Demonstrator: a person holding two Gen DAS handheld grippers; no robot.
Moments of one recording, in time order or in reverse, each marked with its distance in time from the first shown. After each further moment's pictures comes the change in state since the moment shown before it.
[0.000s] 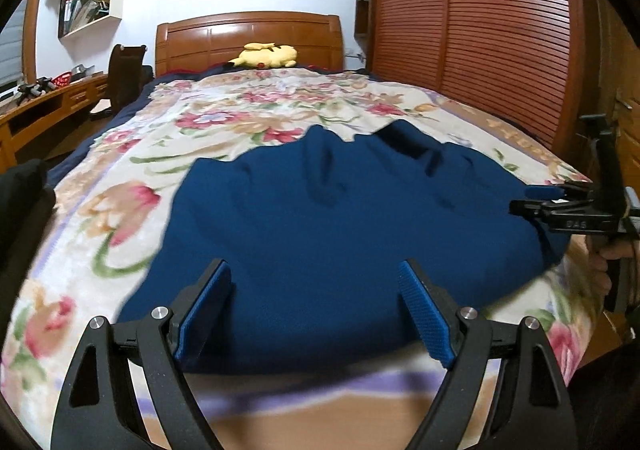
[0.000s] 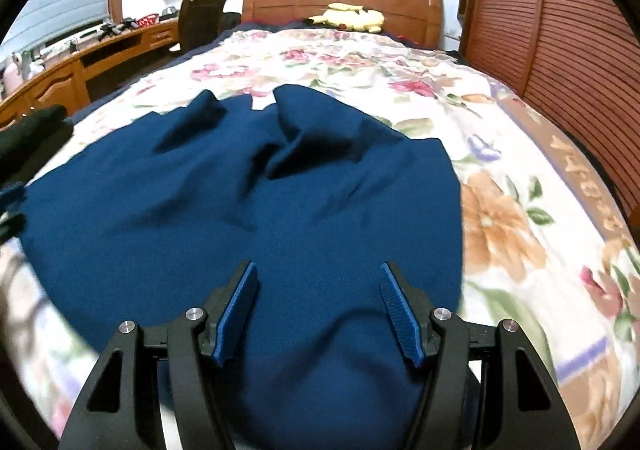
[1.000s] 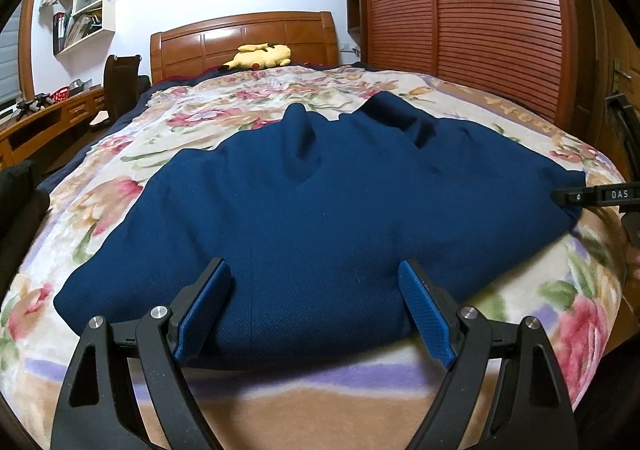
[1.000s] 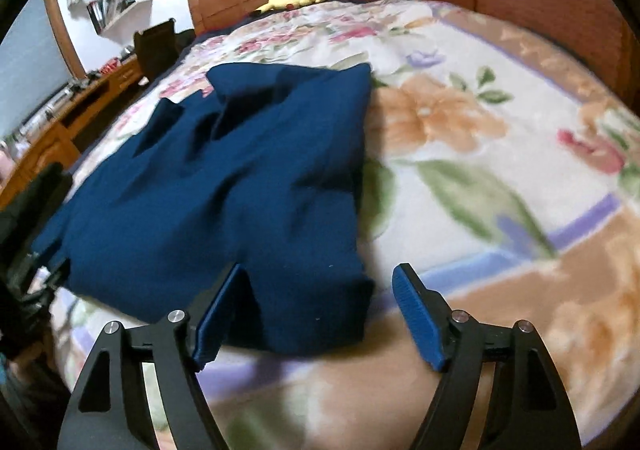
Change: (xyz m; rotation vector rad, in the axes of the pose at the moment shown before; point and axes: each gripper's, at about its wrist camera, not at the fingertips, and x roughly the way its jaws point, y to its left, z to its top) left arm 0.019 -0.023 -0.024 0.060 -0.007 0.041; right arm -0.022 -0.054 -0.046 0.308 0.086 0.107
